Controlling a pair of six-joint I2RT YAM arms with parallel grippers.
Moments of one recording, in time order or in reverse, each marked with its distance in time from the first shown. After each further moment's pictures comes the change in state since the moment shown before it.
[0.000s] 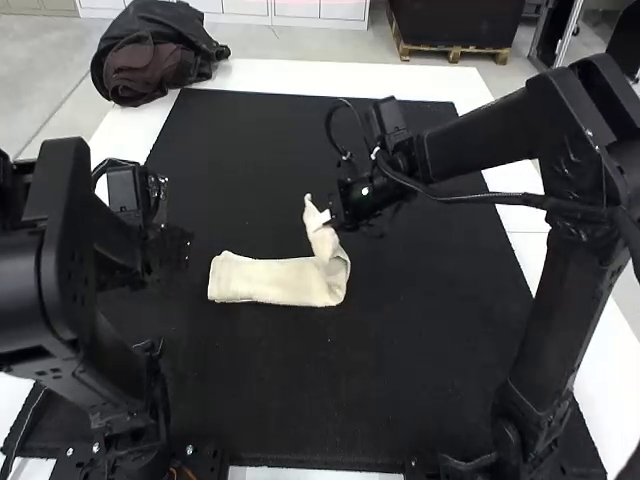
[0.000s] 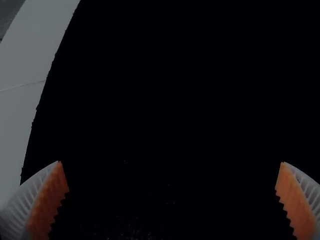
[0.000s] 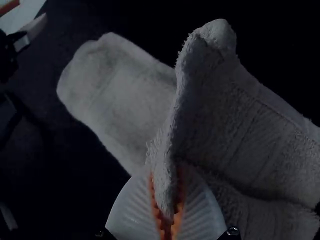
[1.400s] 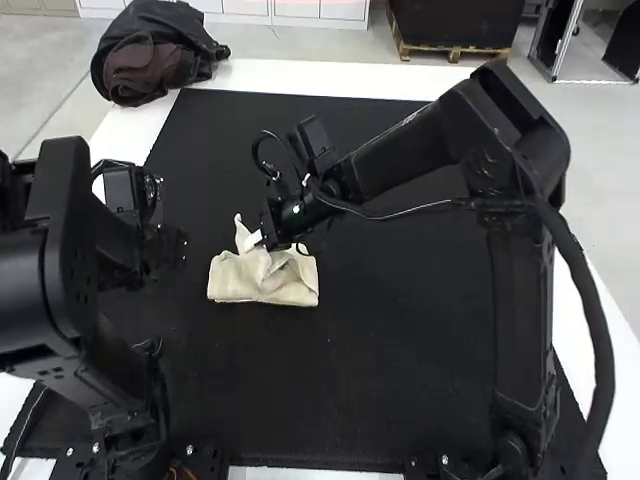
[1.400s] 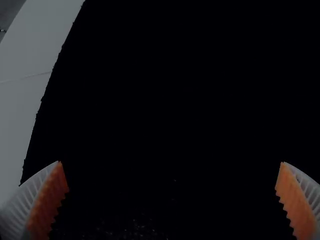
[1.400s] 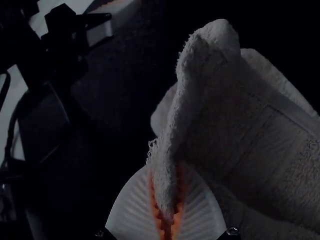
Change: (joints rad) left arm 0.018 0.000 0.000 -0.005 0.001 -0.022; right arm 0.266 0.267 0.219 0.140 0.001 0.137
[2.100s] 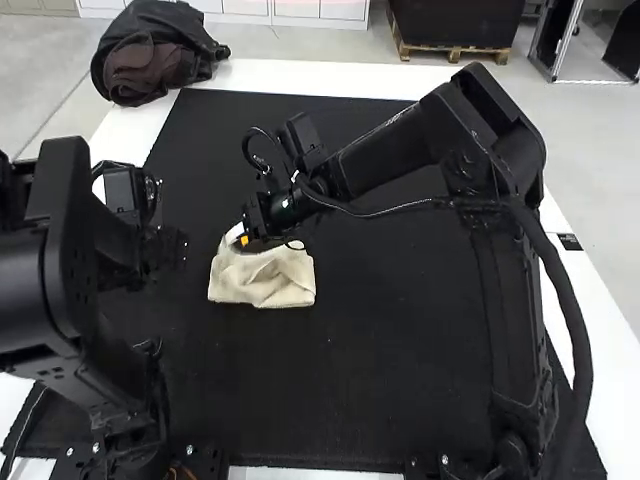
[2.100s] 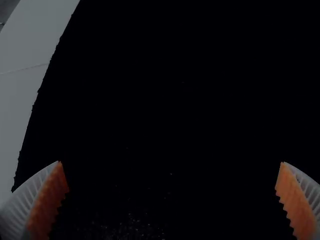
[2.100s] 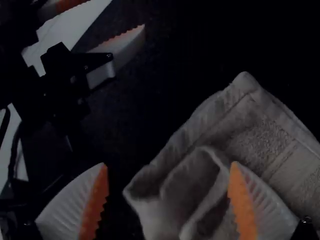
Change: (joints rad) left arm 0.000 0.000 0.000 -0.017 0.000 -0.020; right arm 0.006 0.072 0.087 0.026 -0.002 0.040
